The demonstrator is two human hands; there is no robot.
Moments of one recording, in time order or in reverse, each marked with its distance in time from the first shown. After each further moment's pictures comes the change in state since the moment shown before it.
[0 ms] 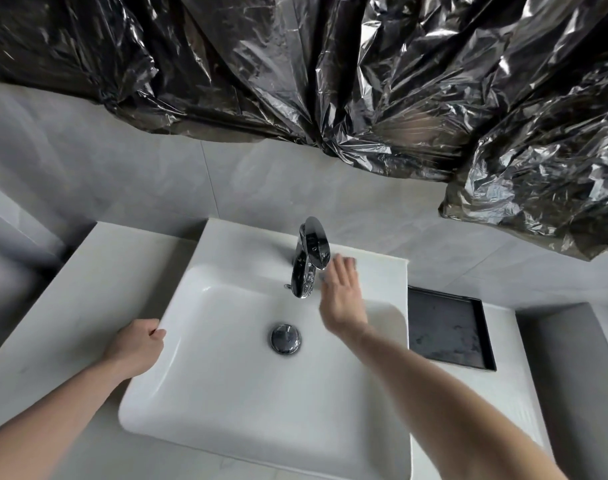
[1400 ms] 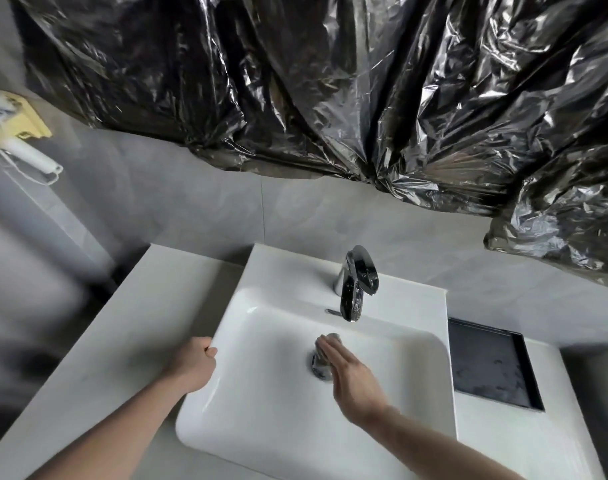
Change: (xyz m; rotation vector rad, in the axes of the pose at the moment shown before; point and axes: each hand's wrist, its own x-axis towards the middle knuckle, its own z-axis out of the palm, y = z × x) left_hand -0.024 0.016 -0.018 -0.082 -0.064 0.053; right_hand -0.099 -0.067 -0.004 0.272 -0.146 -0.334
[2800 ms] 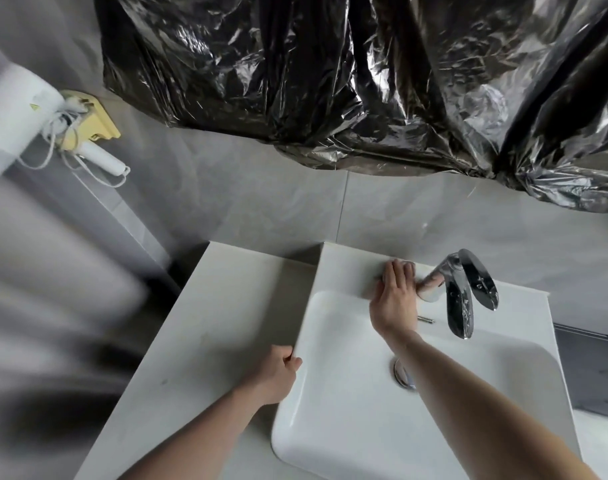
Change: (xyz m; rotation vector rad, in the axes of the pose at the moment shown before) left_hand 0.019 -0.022 -0.010 -0.224 -0.261 0.073; right_hand 0.182 -0.002 0.060 -0.189 0.383 0.343
